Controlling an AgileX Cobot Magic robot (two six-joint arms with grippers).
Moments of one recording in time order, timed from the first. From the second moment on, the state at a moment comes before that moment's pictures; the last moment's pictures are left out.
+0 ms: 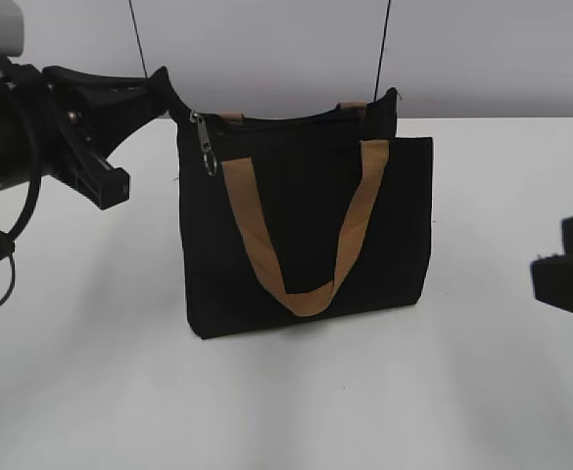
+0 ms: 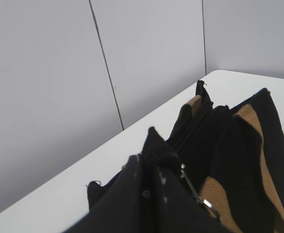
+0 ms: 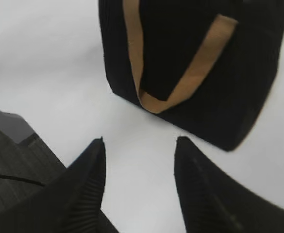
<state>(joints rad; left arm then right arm) -0.42 1.33 -0.56 0.56 -0.62 -0.11 0.06 0.61 -0.51 0.89 0.82 -0.99</state>
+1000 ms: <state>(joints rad) -0.42 1.33 -0.56 0.56 -0.62 -0.11 0.51 1.59 -1.07 1.08 0.64 -1.40</state>
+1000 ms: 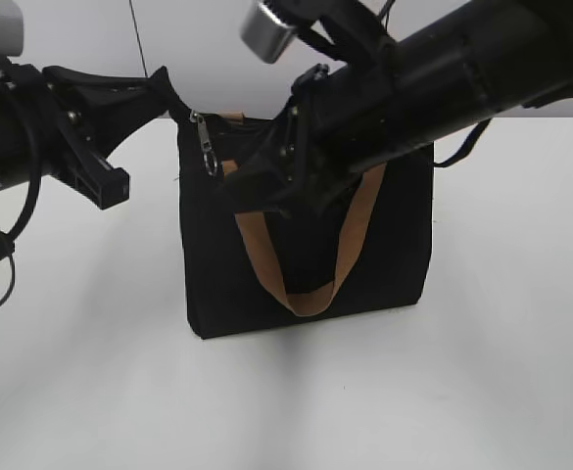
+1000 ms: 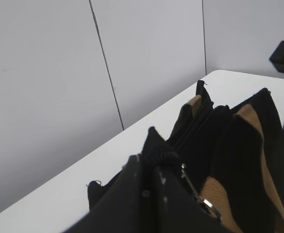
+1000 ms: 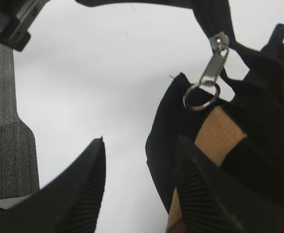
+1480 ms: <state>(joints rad) -0.42 1.33 -0.56 0.56 -0.62 -0.11 0.56 1.71 -1.16 1.09 0.54 -1.40</state>
